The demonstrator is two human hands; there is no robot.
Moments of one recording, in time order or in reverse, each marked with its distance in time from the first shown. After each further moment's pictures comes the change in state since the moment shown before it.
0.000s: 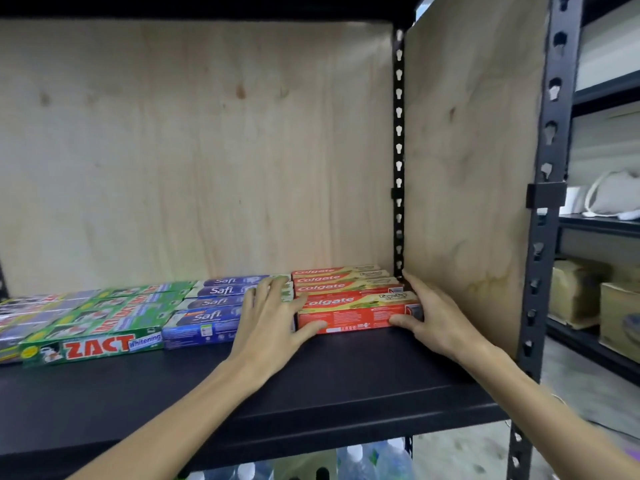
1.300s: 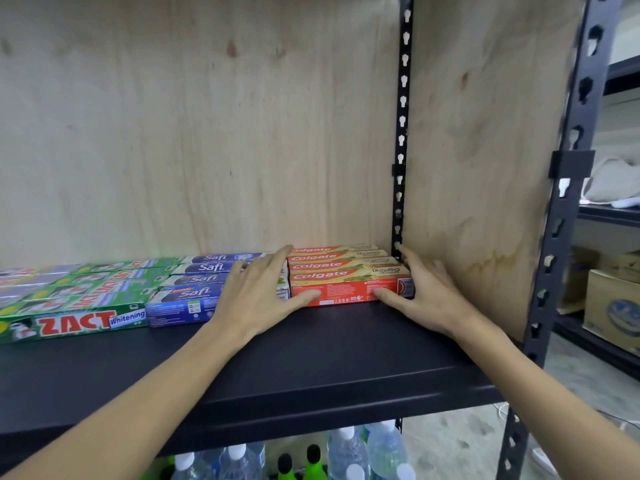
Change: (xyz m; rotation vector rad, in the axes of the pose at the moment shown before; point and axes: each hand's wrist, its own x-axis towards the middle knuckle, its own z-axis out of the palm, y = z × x) left_hand 0.025 -0.021 0.014 -0.053 0.051 -0.020; right_hand 0.011 -0.002 0.006 -0.145 0.051 -0.088
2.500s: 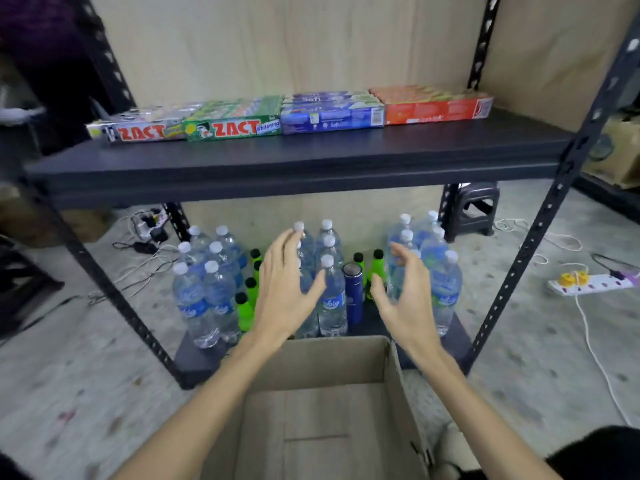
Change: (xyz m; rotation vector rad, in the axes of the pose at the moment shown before) left_hand -0.358 -0.041 -0.024 -0.324 0.020 -0.201; right_hand -0.332 -0.132 0.168 0.465 0.195 -0.023
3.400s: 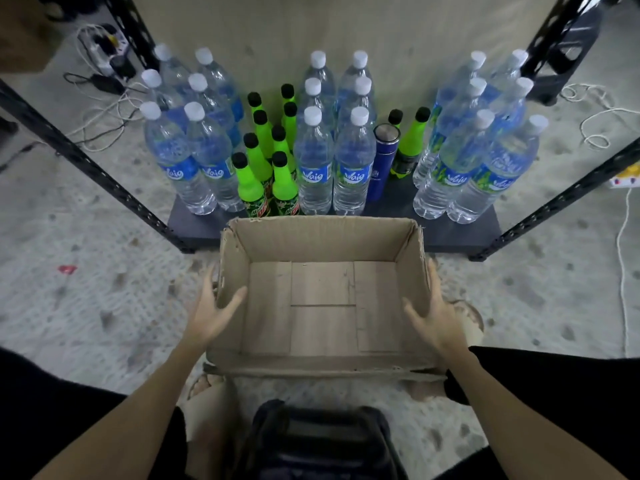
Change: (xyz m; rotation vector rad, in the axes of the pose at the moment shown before) left_hand -0.253 -0.232 0.043 -0.395 -0.393 -0.960; right_hand -0.201 0.151 0.024 -0.425 -0.624 0.575
